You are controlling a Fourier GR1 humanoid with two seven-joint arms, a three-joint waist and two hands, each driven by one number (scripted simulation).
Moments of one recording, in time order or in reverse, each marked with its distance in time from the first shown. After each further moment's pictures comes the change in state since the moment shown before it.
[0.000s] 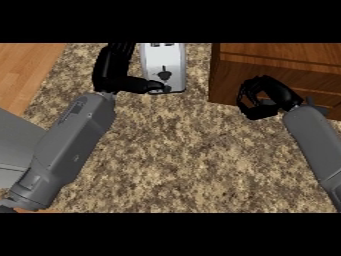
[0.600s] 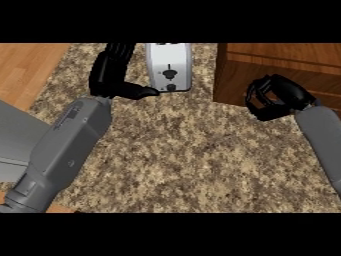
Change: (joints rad) left arm 0.046 0.015 -0.007 -0.040 0.011 -0.054 0.008; right arm 0.024 -0.042 -0.036 -0.040 -0.089 0.154 0.003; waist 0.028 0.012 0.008
